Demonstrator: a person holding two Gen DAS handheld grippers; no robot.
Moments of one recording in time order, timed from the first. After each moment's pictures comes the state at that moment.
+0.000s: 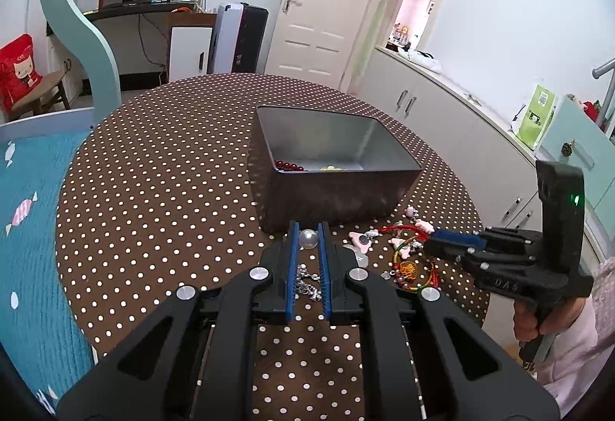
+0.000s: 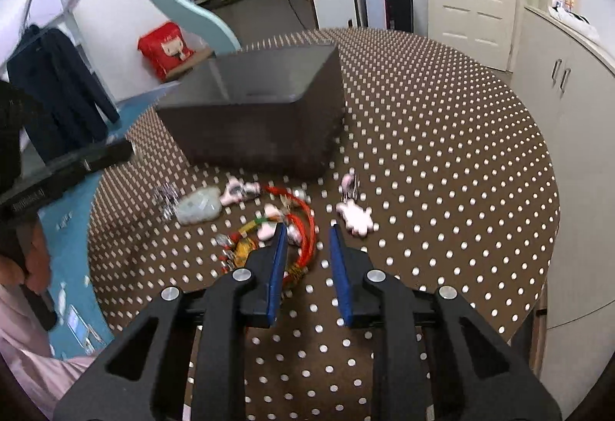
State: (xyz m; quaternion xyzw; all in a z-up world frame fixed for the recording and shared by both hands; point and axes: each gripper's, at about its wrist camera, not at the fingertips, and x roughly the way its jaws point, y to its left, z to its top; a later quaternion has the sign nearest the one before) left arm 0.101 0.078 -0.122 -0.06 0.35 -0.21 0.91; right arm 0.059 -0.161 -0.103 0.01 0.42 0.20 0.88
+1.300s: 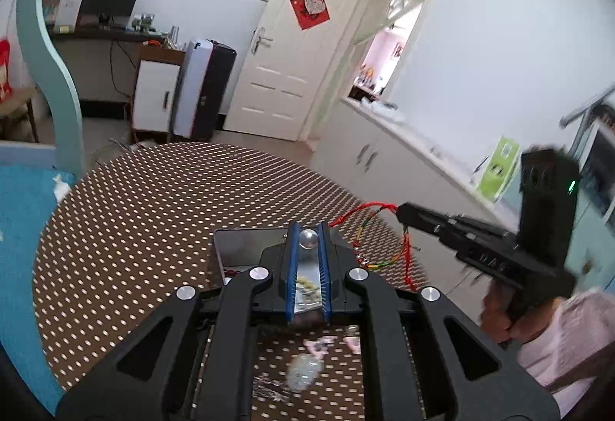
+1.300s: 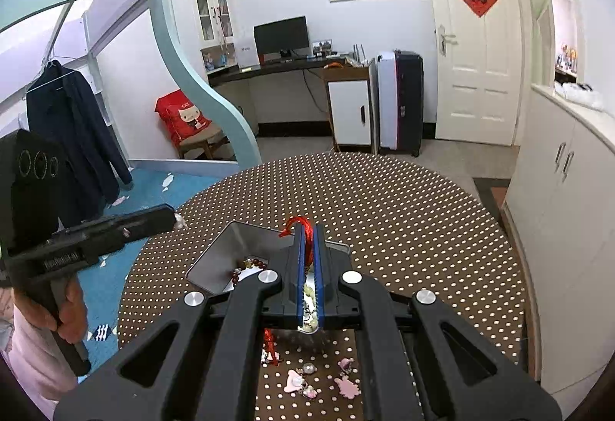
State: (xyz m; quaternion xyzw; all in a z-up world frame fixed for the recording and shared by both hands) left arm 0.150 0.074 -0.048 -0.10 0.27 -0.27 0.92; right arm 0.121 -0.163 -0.015 0.03 0.28 0.23 0.93
